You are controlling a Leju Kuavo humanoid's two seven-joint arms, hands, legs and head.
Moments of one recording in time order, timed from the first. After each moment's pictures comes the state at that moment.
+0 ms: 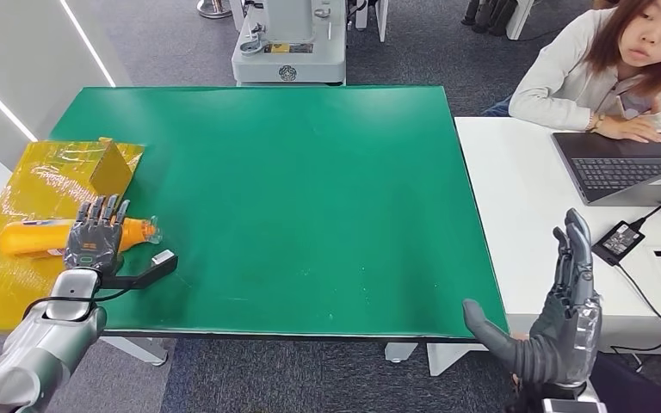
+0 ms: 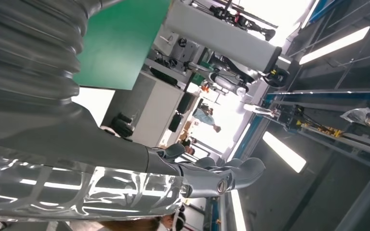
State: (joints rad) left arm -0.63 0.28 -0.31 -0.33 -1.49 0.64 0.14; right arm 0.20 0.05 0.15 -1.98 0.39 -0.10 -0.49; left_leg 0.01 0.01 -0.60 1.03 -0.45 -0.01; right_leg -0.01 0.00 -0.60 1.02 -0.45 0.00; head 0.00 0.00
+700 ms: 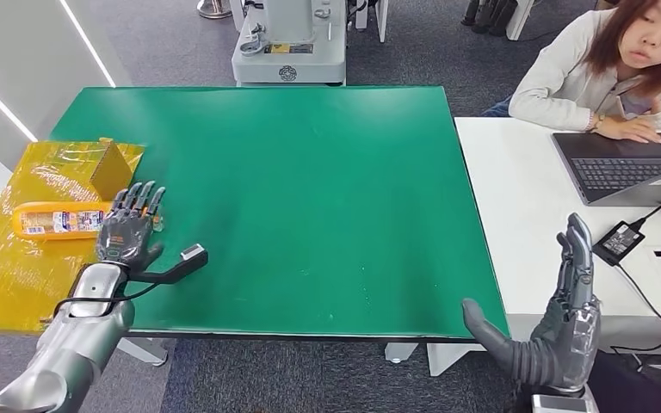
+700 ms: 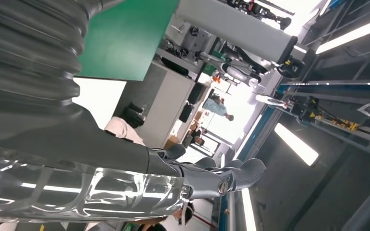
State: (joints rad) left arm -0.58 0.13 -0.14 -0.49 -1.37 0.69 -0.19; right arm 0.22 0.05 0.17 -1.99 0.43 -0.18 -0.46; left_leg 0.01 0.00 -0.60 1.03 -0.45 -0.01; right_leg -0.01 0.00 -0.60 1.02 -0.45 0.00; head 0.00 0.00
